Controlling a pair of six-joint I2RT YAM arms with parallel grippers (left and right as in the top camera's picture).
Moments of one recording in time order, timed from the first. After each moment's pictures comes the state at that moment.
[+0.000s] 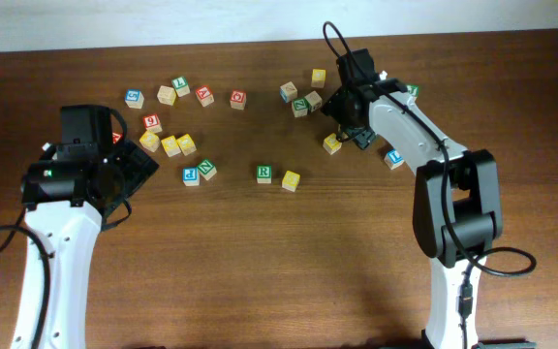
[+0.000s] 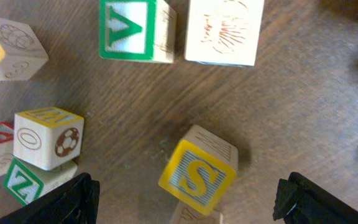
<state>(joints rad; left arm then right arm) 0.05 1.39 1.32 -1.10 -0.14 -0.74 0.24 2.21 1.73 -0.69 0.06 1.02</state>
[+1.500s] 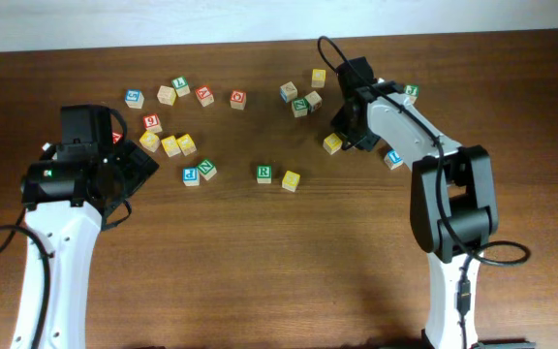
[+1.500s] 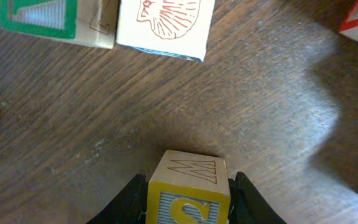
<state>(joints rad) 0.05 1.39 1.32 -1.10 -0.14 -0.74 0.23 2.24 1.73 -0.78 0.11 0.89</state>
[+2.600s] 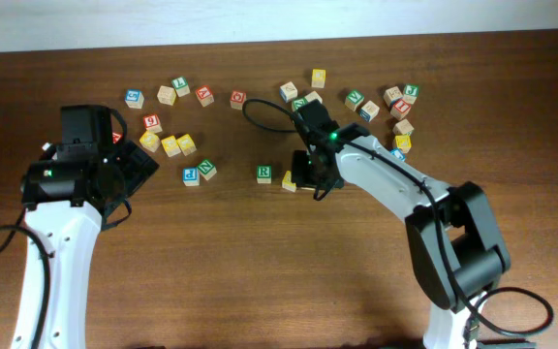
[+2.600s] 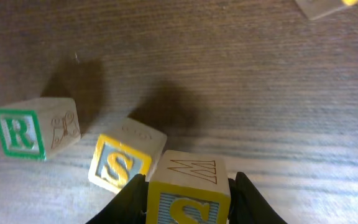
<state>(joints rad) 0.05 1.39 1.32 -1.10 -0.14 -0.74 0.48 2.00 1.41 -0.71 -0.08 0.59</state>
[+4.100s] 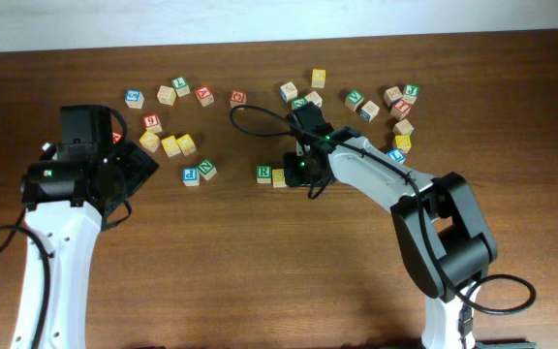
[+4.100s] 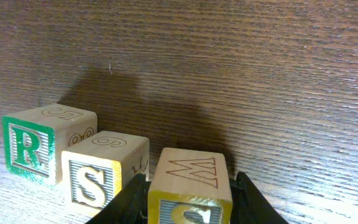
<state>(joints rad) 0.05 1.39 1.32 -1.10 -0.14 -0.74 0.48 2.06 1.40 -0.60 -0.14 0.45</state>
